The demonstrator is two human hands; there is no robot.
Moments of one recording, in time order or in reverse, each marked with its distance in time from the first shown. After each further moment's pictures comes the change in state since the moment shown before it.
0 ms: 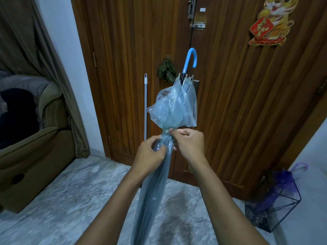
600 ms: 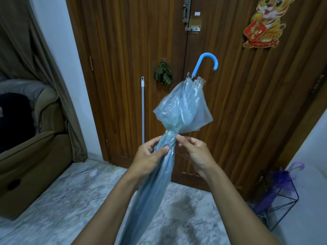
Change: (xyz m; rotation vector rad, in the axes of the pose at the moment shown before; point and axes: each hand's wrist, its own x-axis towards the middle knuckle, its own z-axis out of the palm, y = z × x) left_hand -0.006 0.009 0.000 -0.497 -0.174 -0.109; right_hand 0.005 0.021 -0.035 0.286 -0.214 0.159
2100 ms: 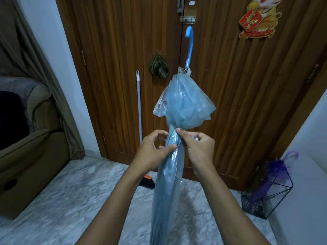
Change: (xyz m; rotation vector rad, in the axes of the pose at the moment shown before) left_hand 0.007 -0.002 0.004 0.367 -0.030 0.037; right_hand -0.024 0.000 0.017 -0.109 0.440 -0.192
